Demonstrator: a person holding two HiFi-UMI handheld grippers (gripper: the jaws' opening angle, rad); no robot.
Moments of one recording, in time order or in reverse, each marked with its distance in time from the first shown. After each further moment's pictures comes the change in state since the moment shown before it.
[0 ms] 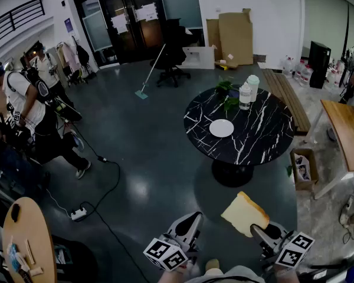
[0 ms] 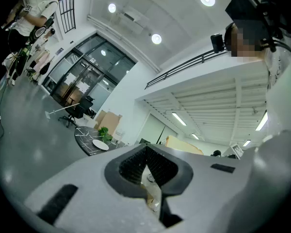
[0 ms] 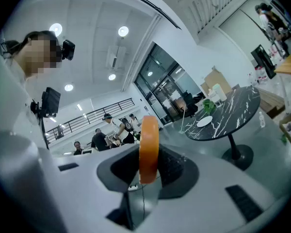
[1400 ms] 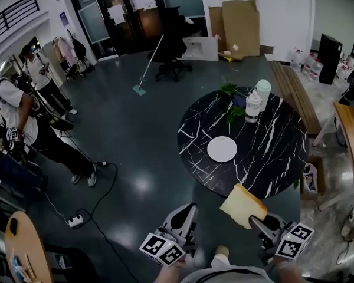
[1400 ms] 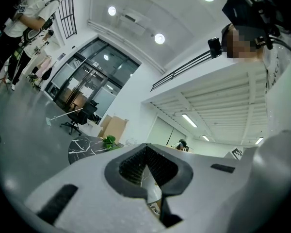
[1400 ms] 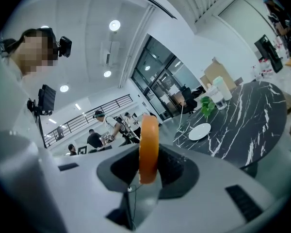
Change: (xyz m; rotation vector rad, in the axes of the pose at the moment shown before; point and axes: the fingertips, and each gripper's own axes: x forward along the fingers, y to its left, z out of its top) left arm 0.201 0.131 0.050 0.041 -0.046 0.080; right arm 0.152 -0.183 0.099 0.034 0.068 0.024
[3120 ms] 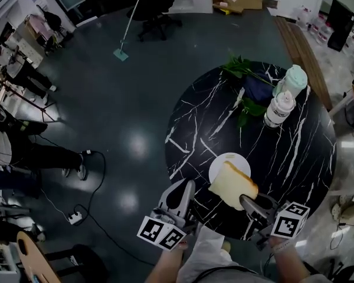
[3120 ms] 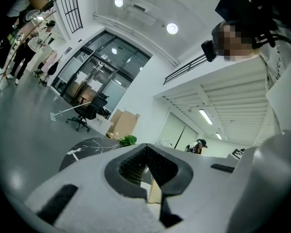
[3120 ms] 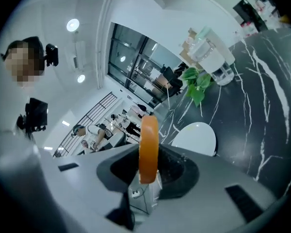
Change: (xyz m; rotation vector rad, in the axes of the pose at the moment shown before) left arm 0.241 0.227 -0.006 -0.033 0.066 0.102; right arm 0.245 -0.211 0.060 0.310 0.159 -0.053
